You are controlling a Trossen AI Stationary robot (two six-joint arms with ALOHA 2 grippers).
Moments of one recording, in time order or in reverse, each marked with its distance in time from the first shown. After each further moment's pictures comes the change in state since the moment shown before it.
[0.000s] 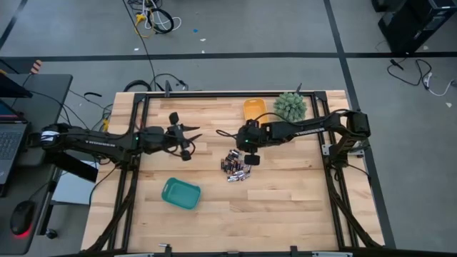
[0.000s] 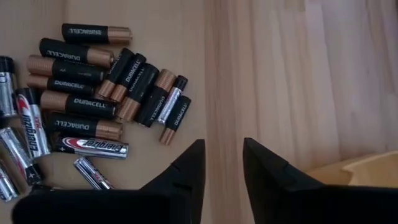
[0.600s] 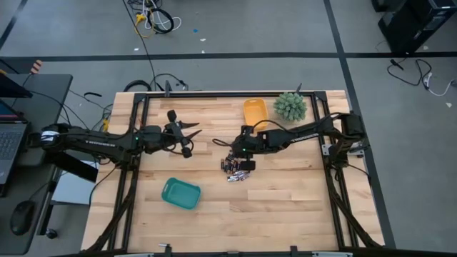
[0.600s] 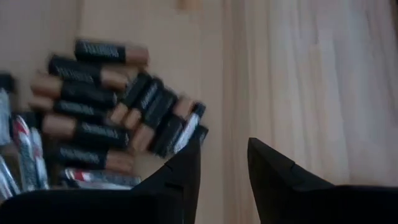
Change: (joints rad) left arm 0.000 0.000 0.000 0.064 -0.049 -0.033; right arm 0.059 0.072 -0.019 0.137 0.077 -0.019
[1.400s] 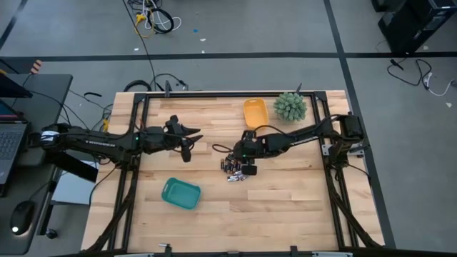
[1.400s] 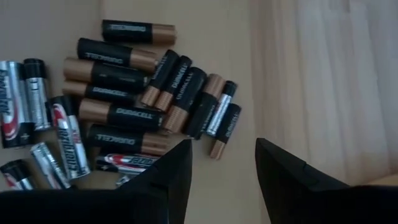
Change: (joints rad) left arm -0.003 0.000 -0.001 -0.098 0.090 -0.448; right arm 0.049 0.009 0.001 -0.062 -0.008 0.122
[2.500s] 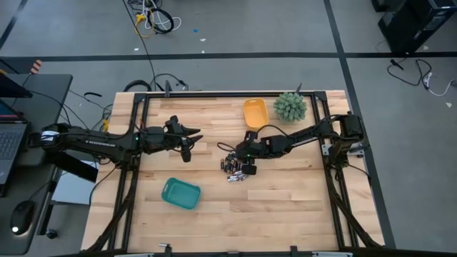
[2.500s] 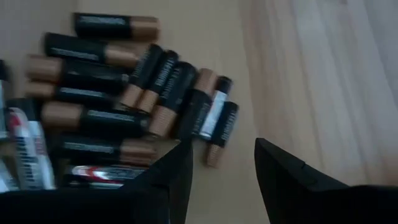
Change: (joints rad) left arm 0.000 0.000 0.000 0.001 0.000 -0.014; right arm -0.033 0.000 -0.148 0.248 0.009 0.010
